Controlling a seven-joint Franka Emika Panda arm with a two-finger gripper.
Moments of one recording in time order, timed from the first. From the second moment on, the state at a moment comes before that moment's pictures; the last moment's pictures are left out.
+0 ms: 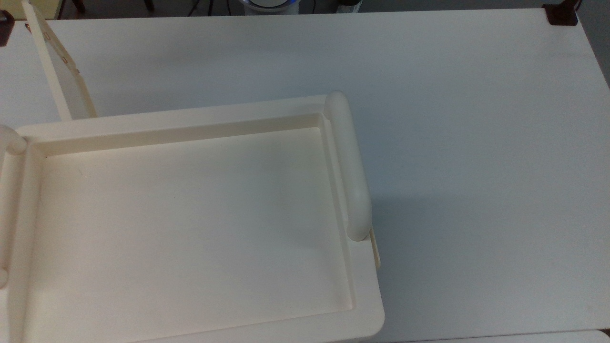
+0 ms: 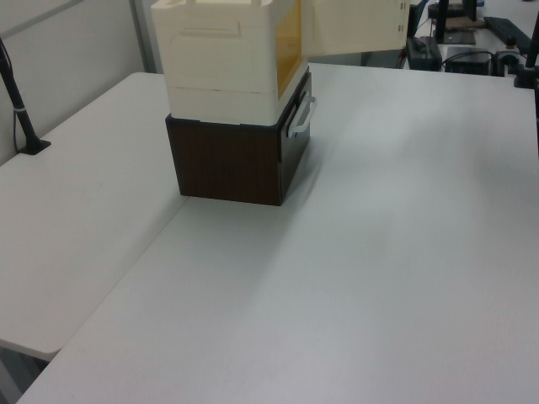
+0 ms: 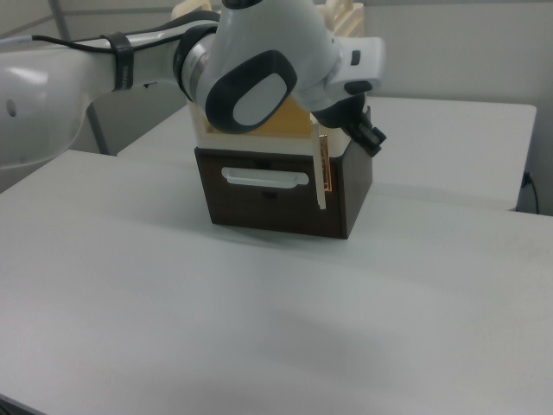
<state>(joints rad) -0.10 0.18 -0.42 -1.58 0.27 2.35 -0.03</state>
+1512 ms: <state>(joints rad) -0.03 0.22 -0.09 -1.56 0.29 2.57 0.09</state>
